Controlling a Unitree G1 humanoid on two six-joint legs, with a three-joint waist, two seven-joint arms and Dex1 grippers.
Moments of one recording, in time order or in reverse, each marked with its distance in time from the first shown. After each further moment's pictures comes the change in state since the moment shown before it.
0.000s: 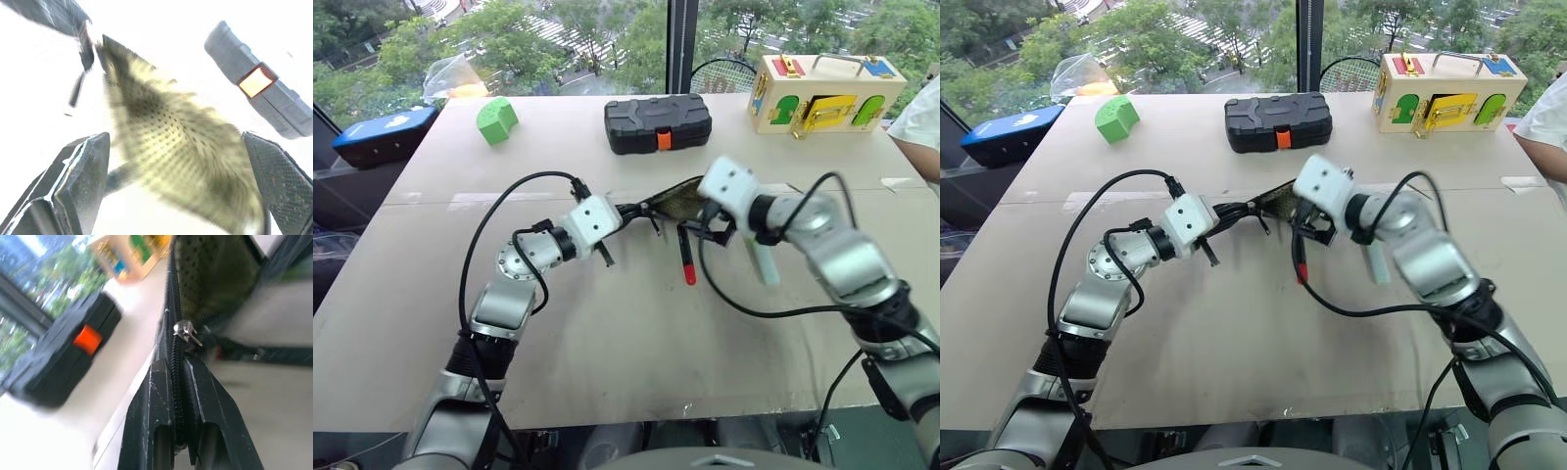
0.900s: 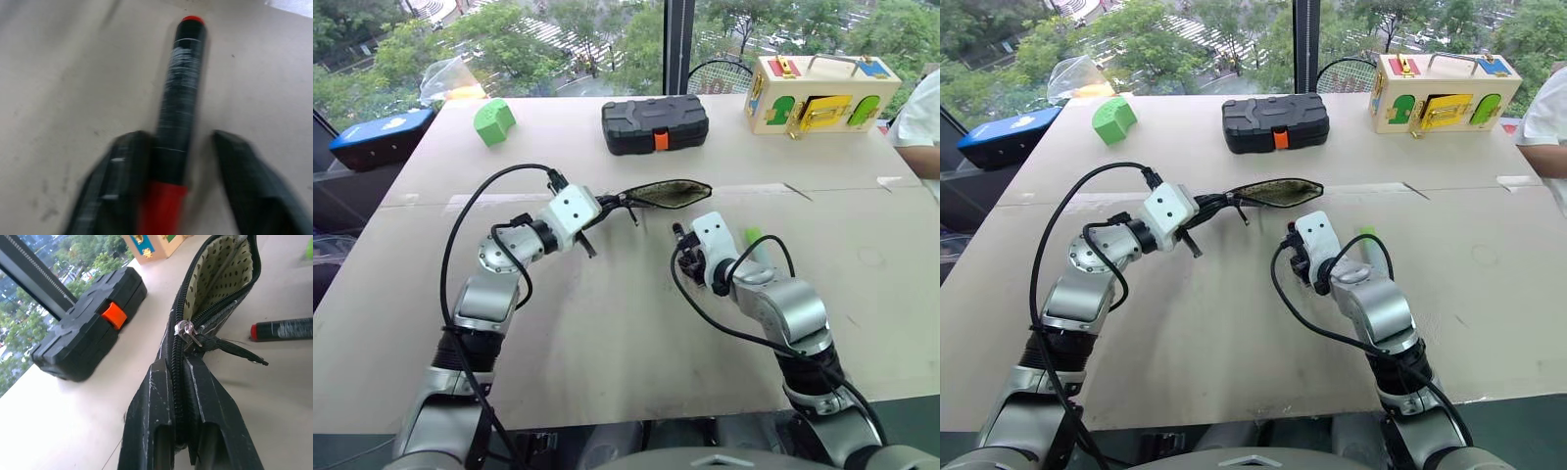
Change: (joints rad) left arm 0.010 0.039 0.045 -0.009 -0.011 0.006 -0.005; right arm 0.273 0.415 0.068 0.067 -0.077 0.281 -0.529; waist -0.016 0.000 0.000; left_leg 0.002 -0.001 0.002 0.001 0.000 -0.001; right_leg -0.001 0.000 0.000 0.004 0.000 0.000
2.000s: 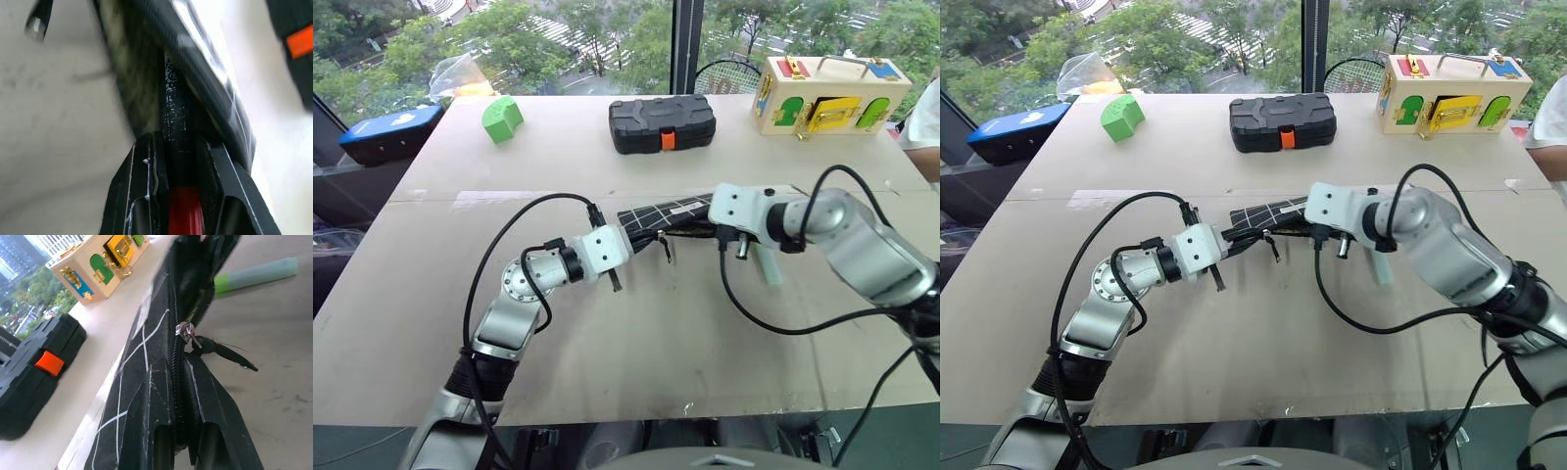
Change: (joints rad) left arm 0.099 -0.042 -0.118 -0.116 0.006 -0.118 -0.073; right arm -0.442 -0.612 0.331 0.025 -0.072 -0.352 0.629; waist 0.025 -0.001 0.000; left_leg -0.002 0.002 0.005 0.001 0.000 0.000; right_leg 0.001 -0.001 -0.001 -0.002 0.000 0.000
